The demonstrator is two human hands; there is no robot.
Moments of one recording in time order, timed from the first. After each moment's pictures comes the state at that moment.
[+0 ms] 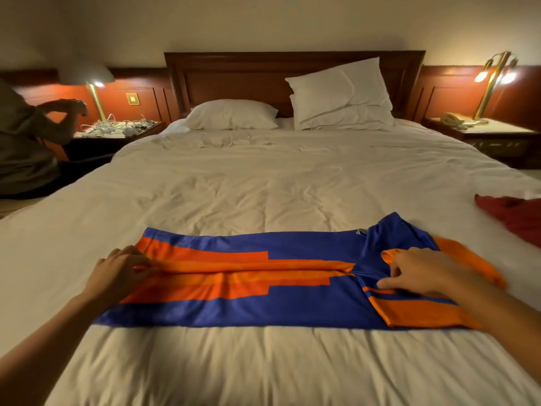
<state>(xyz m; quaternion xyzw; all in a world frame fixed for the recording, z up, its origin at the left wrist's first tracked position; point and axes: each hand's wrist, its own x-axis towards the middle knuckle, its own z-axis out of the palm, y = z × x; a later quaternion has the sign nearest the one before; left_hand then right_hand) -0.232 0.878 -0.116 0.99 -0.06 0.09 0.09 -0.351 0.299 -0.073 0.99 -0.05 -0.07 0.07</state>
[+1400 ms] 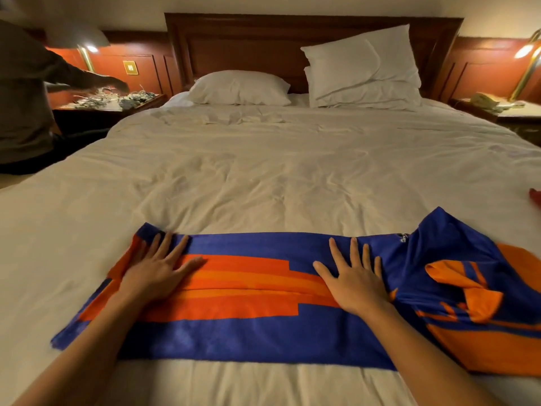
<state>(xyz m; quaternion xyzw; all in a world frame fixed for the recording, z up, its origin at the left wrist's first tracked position) -0.169 0.836 -0.171 0.99 -0.08 -0.08 -0.06 -0.251 0.448 -0.182 0.99 -0.14 -0.06 -0.08</state>
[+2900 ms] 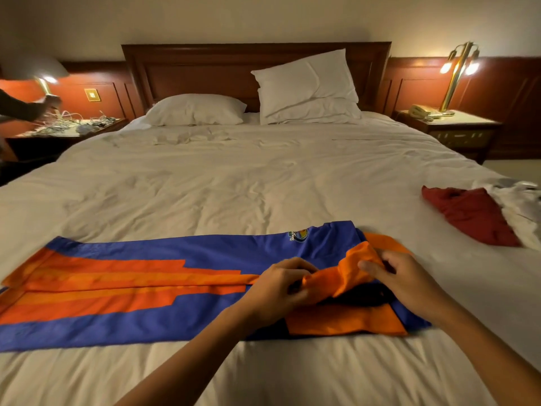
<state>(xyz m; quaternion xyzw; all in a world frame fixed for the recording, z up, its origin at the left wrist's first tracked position) -0.324 0.448 -0.124 0.81 -0.47 0.00 0.36 -0.407 0.186 -0.103 0.87 0.03 0.13 -0.48</state>
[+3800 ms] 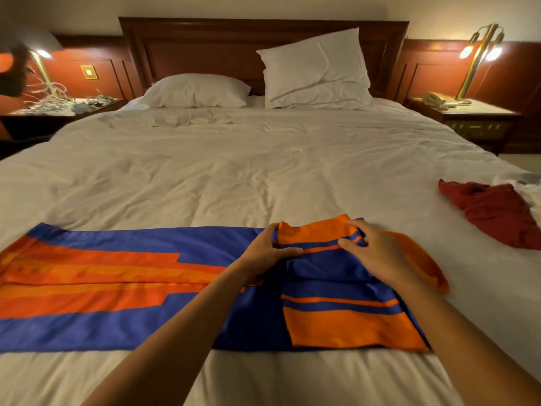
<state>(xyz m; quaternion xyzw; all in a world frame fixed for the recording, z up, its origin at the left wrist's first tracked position) -0.227 0.437 -0.150 0.78 -0.16 -0.20 0.57 -0.314 0.196 -0.130 0.93 -0.11 0.12 -0.33</state>
